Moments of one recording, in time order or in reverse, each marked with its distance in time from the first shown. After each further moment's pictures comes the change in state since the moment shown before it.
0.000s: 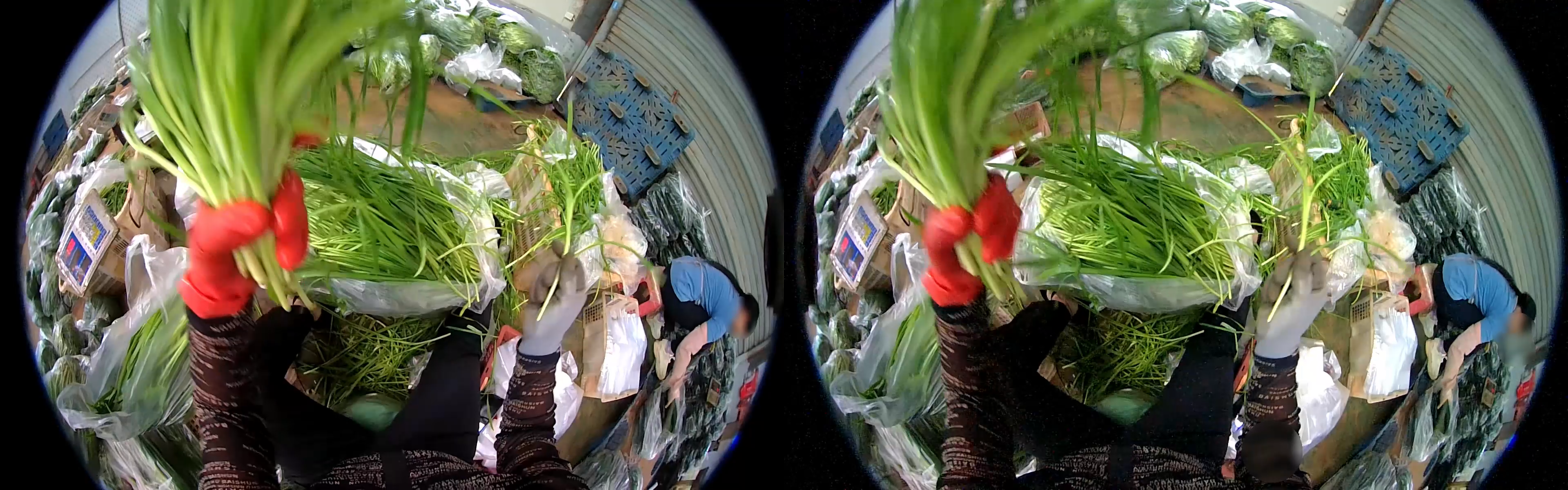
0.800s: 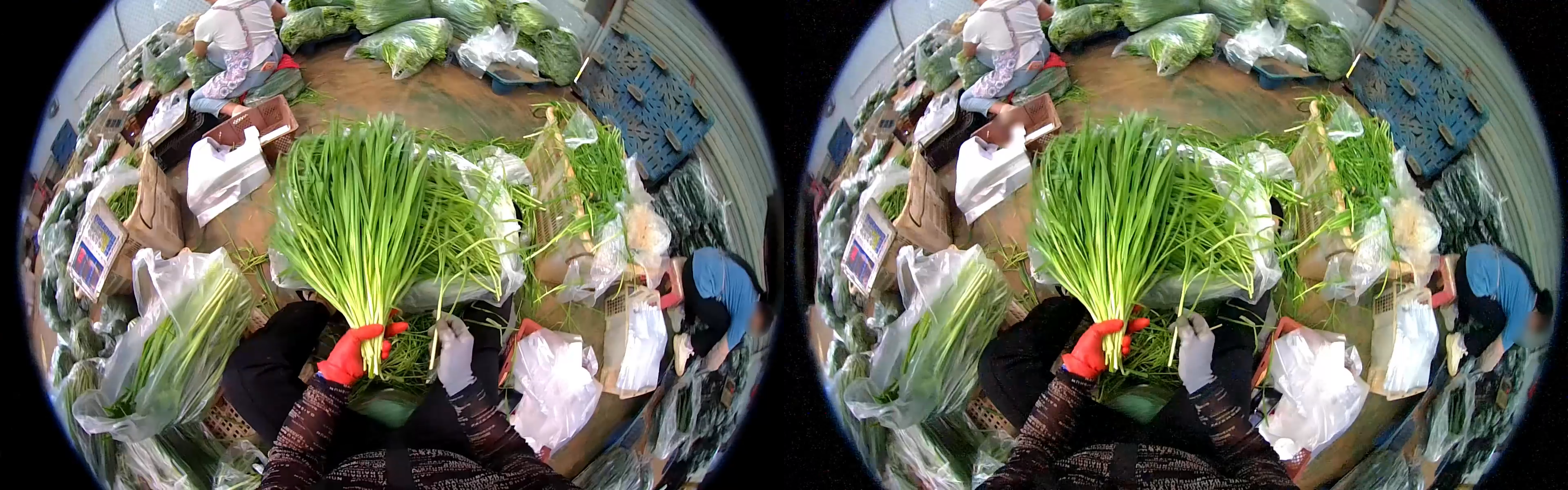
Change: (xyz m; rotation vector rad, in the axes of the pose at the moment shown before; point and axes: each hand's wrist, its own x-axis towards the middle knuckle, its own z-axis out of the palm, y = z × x) left_hand -0.153 -0.200 -0.034 -0.550 0.367 -0.934; right_hand -0.138 0.152 -0.016 -0.135 -0.221 0.605
